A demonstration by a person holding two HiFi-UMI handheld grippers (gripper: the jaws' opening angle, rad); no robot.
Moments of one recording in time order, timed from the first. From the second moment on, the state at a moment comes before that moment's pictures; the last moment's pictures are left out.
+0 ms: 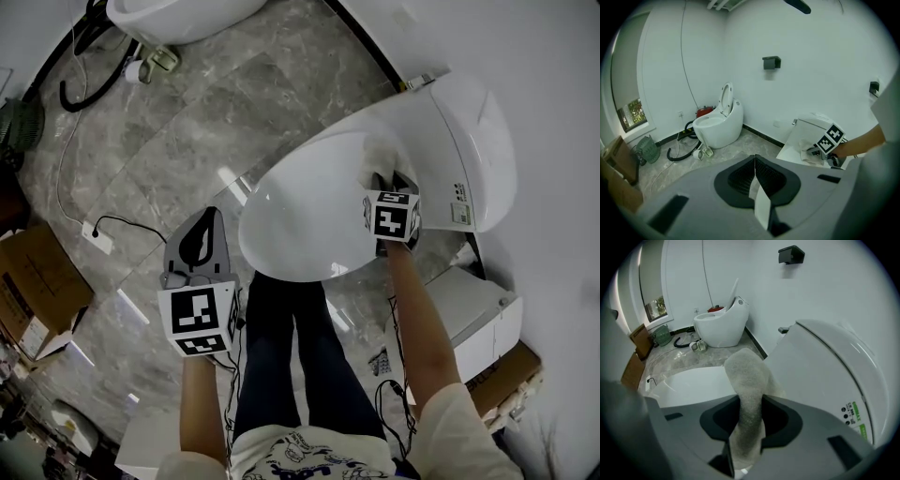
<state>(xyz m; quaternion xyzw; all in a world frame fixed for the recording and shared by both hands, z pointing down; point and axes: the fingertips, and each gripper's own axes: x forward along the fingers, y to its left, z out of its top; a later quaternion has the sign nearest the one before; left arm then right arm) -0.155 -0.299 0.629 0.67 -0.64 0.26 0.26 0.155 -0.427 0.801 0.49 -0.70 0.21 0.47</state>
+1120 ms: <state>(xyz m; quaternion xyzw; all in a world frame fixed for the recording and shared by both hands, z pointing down) -0.156 -0.263 0.662 0.67 -0.64 0.26 0.29 0.134 -0.452 0.841 0.42 -0.68 0.17 0.57</state>
